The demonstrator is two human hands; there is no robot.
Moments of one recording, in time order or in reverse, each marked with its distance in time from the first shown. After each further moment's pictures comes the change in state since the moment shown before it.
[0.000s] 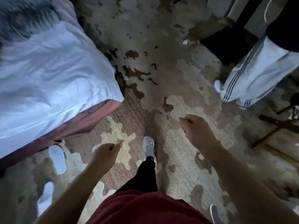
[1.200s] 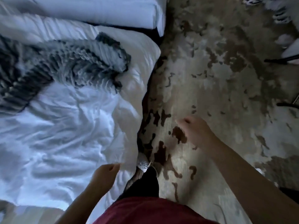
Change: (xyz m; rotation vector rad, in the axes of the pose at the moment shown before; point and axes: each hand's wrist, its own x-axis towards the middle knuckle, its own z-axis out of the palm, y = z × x) left_hand 0.645 0.147 -0.312 -0.617 0.230 -0.676; right_hand 0.805 -0.533 0.143 -0.351 -0.616 -0.469
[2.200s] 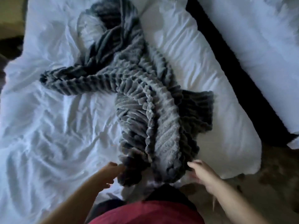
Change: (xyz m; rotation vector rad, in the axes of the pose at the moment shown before) left_hand 0.392 0.192 -0.170 -1.099 0.088 -0.872; right_hand 0.657 -0.210 0.133 -0.329 -0.834 0.246
